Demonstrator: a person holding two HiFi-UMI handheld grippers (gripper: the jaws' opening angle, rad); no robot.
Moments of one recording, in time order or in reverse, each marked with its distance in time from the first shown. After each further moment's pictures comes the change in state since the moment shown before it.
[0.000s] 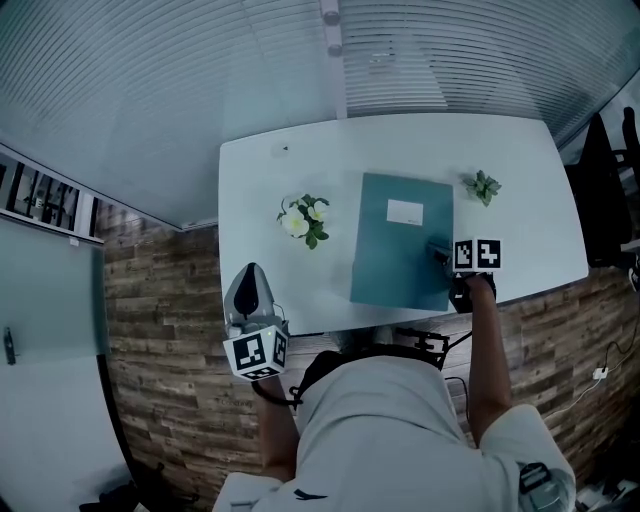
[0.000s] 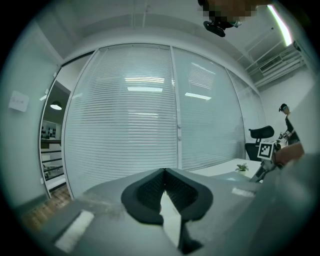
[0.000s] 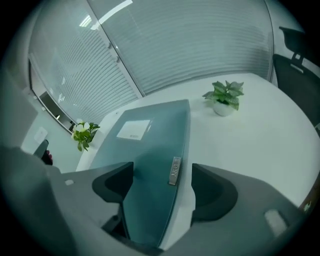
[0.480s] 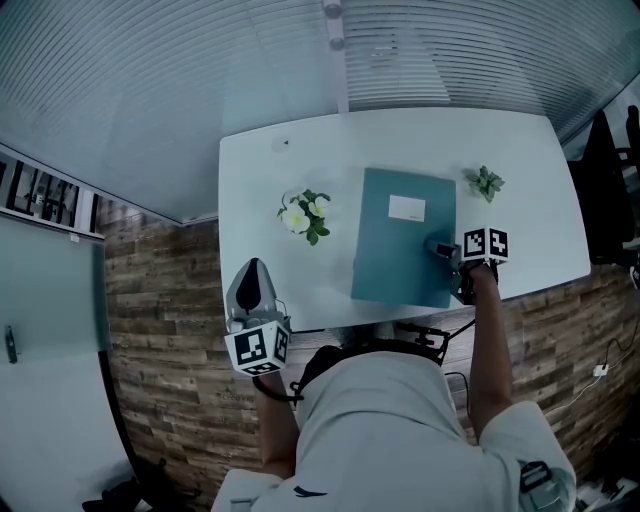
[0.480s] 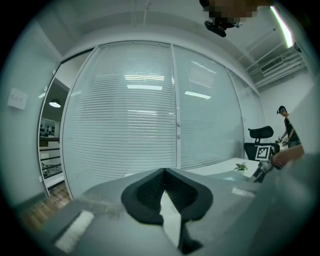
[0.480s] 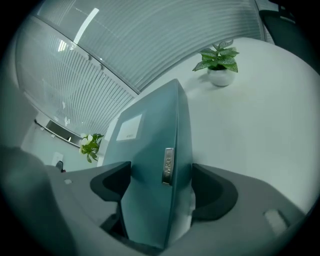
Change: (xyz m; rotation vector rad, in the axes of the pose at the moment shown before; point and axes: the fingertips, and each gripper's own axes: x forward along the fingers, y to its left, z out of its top) left arm 0.005 -0.002 -0.006 -0.009 0.018 -0.013; right arm 0.020 -0.001 -0.011 0.205 0.079 0.184
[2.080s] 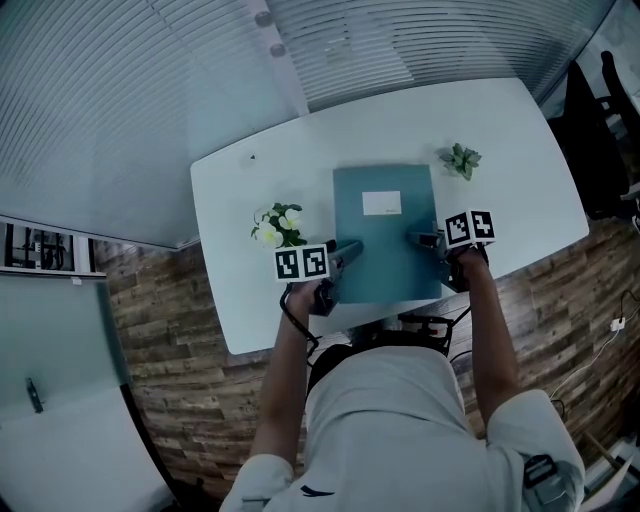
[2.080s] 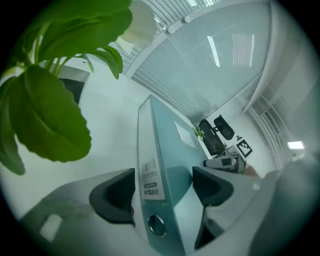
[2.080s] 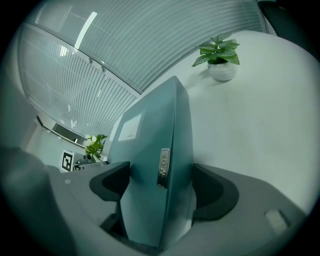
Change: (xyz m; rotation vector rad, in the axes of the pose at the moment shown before) left arm 0.116 -0.211 -0.170 -0.495 0.870 -0.675; right arm 0.004 0.000 -0.001 0.008 0.016 0.074
